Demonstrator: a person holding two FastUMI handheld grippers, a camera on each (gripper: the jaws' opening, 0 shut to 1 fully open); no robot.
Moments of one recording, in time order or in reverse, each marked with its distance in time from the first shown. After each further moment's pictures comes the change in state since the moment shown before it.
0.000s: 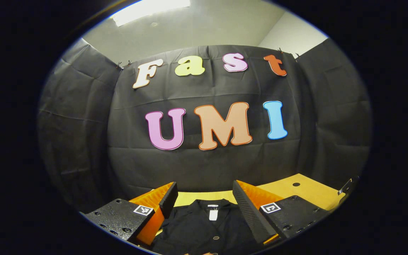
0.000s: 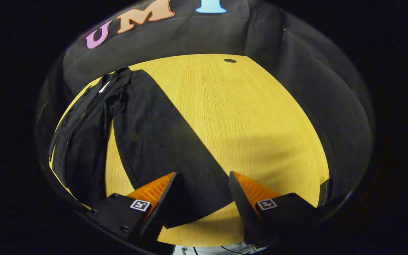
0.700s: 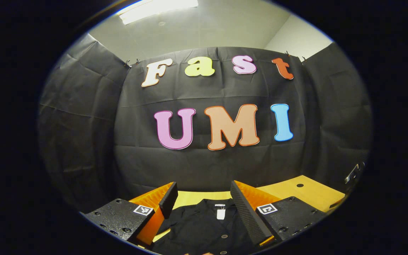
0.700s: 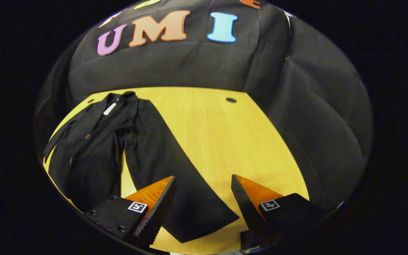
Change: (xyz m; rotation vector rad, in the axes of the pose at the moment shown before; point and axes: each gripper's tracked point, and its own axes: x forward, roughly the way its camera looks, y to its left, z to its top) left arm -0.007 0.032 -0.002 -0.017 -0.005 0.033; right arm -0.032 0.013 0.054 -0.044 -0.192 -0.095
